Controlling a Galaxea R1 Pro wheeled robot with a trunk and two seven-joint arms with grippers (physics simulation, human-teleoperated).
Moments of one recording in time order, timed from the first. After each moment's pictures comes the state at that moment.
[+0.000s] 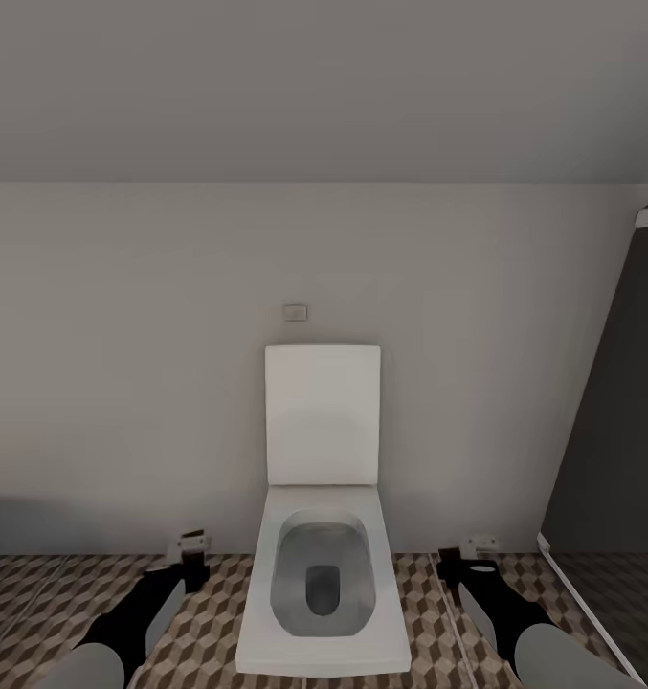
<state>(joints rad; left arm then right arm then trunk) -0.55 0.06 -0.06 -0.50 0.19 0.33 0.23 -0.63 -0.06 0.09 -0.31 -0.08 0.19 -0.22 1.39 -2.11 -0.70</state>
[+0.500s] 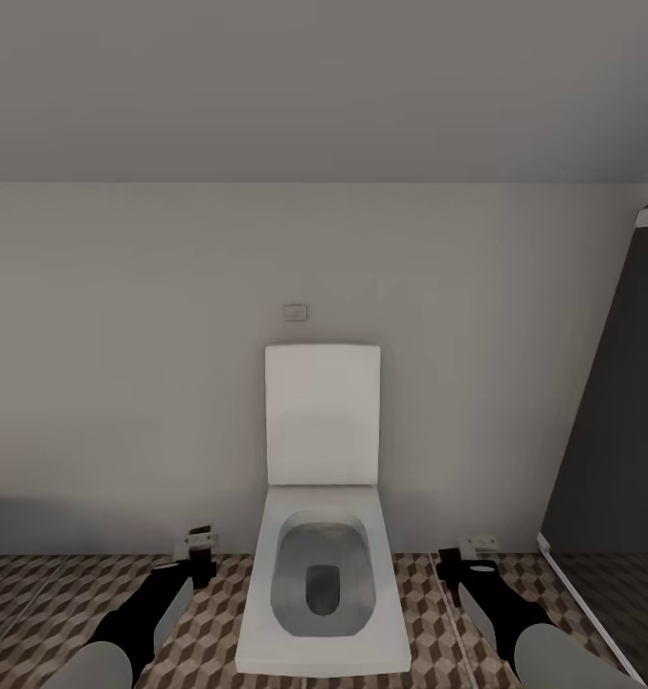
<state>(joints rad) -0.55 0.04 -0.05 -0.52 0.17 0.32 0.24 -0.63 -0.06 0.09 -0.31 -0.08 0.19 -0.22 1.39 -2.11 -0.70</state>
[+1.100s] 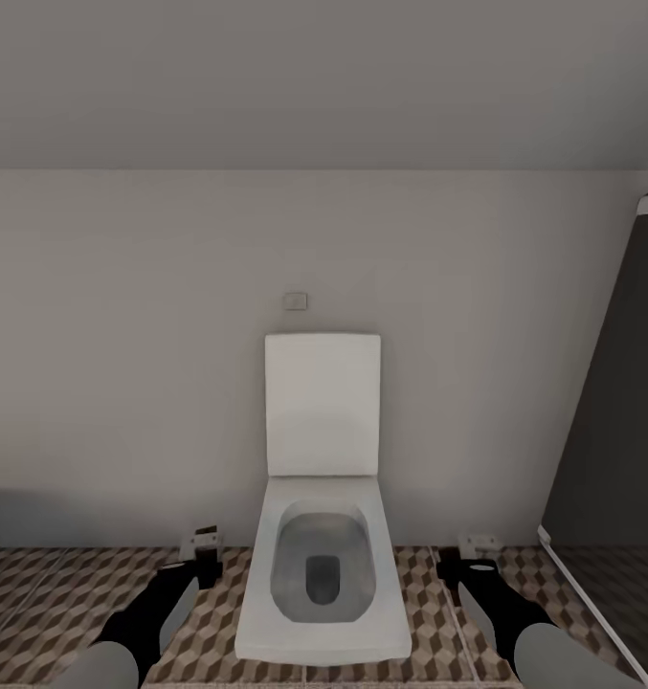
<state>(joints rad) -0.55 0.02 -0.05 -0.52 0.17 0.33 0.24 -0.63 -0.06 0.09 -0.32 -0.08 0.20 -0.22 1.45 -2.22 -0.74</state>
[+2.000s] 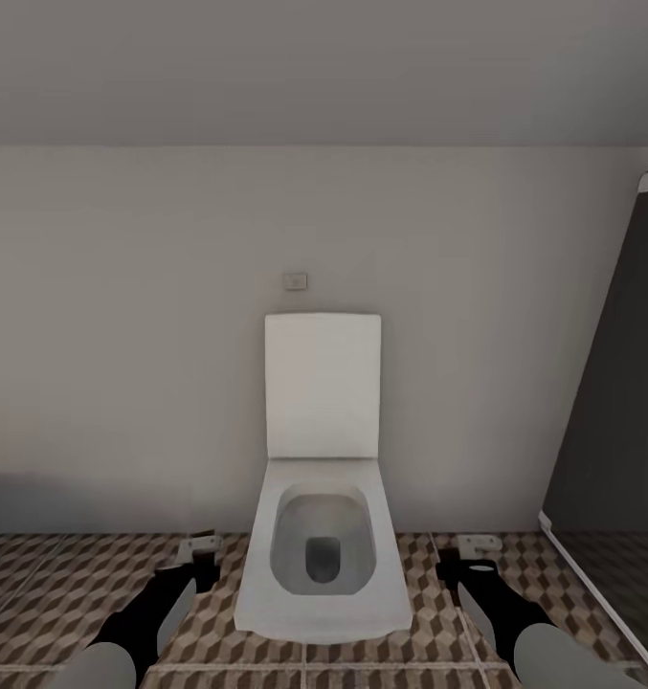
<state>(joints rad) -0.55 0.03 -0.05 -0.51 0.17 0.34 0.24 -0.63 -0.06 0.09 -0.32 -0.08 0.19 -0.22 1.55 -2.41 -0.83</state>
